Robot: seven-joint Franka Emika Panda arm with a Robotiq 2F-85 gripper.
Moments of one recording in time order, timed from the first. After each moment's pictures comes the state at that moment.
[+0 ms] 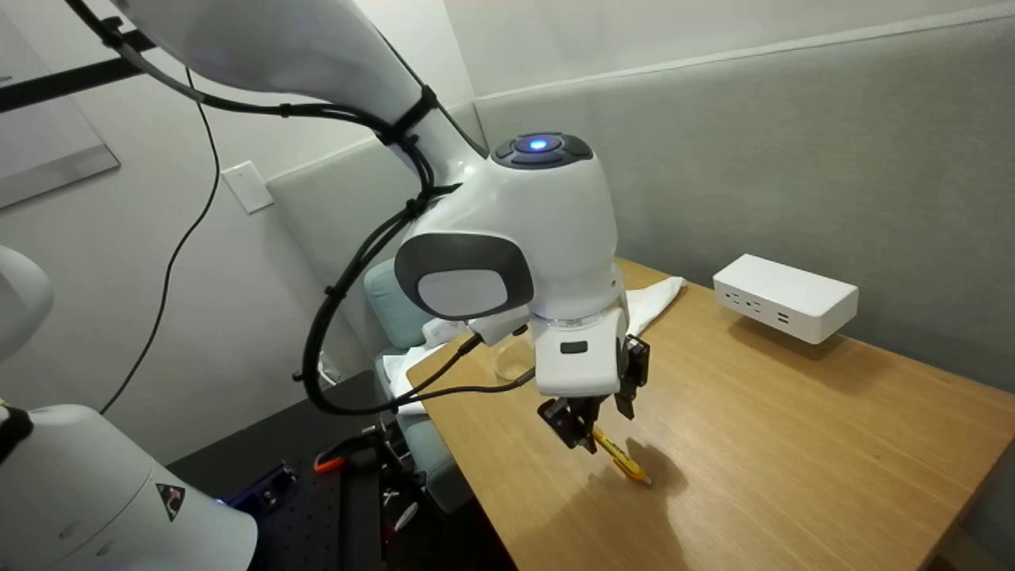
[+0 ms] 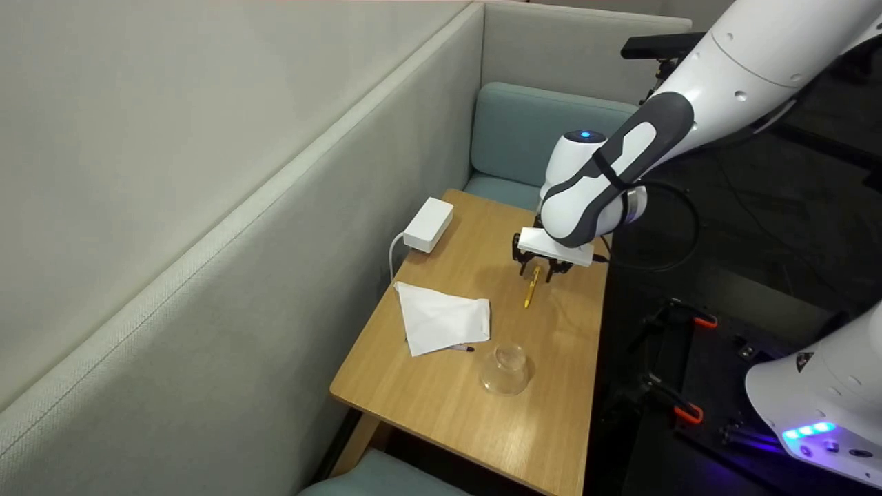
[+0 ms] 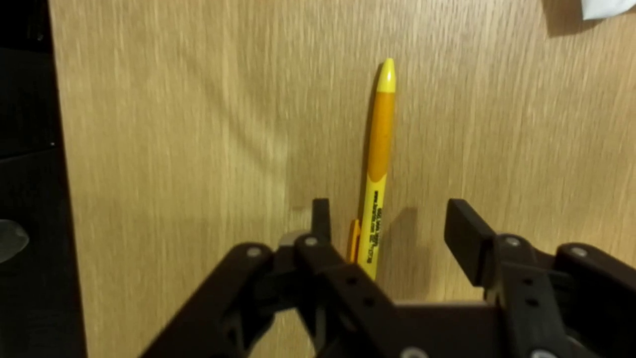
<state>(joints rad) -0.04 0.47 -0.06 -2.39 0.41 2.84 0.83</state>
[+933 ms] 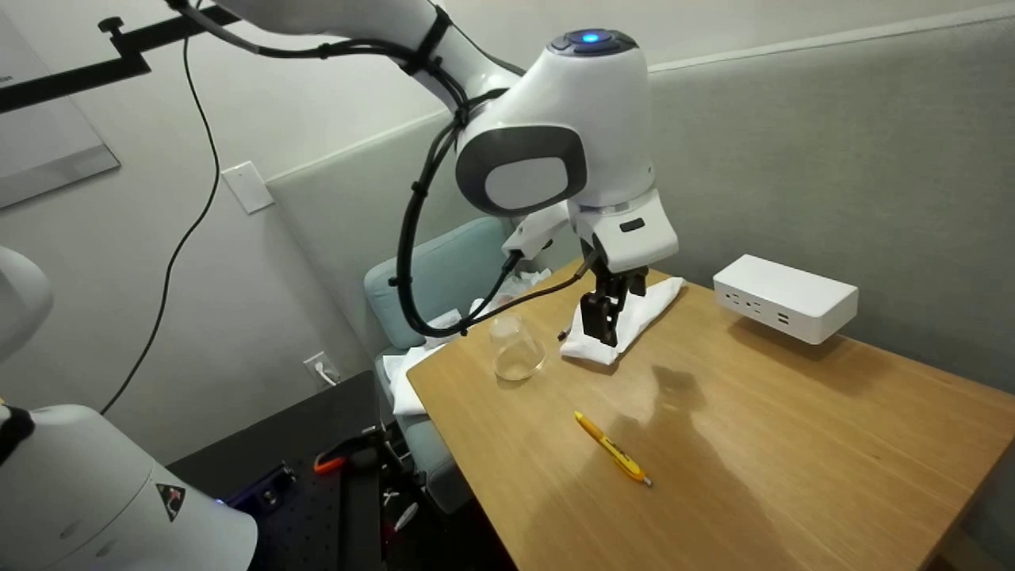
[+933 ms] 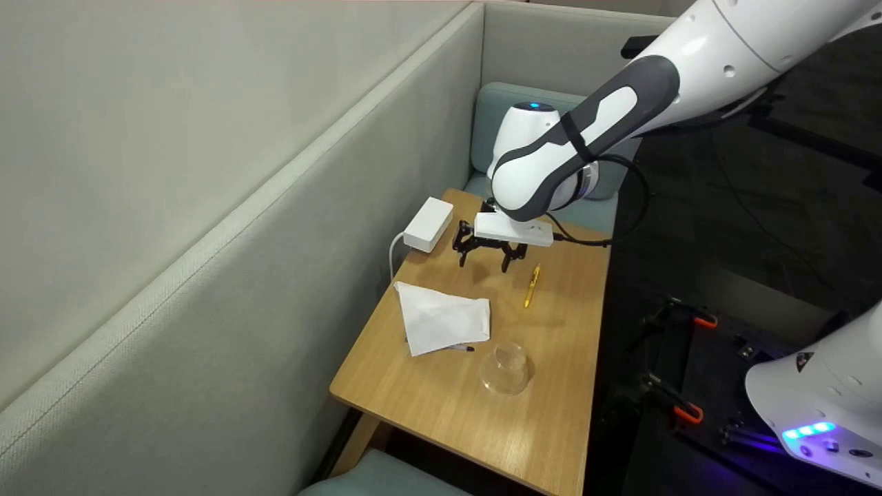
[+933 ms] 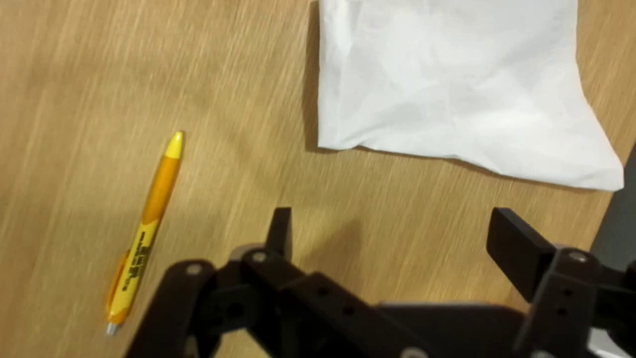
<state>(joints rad) -0.03 0.49 0.05 -2.13 0.42 2.64 0.65</state>
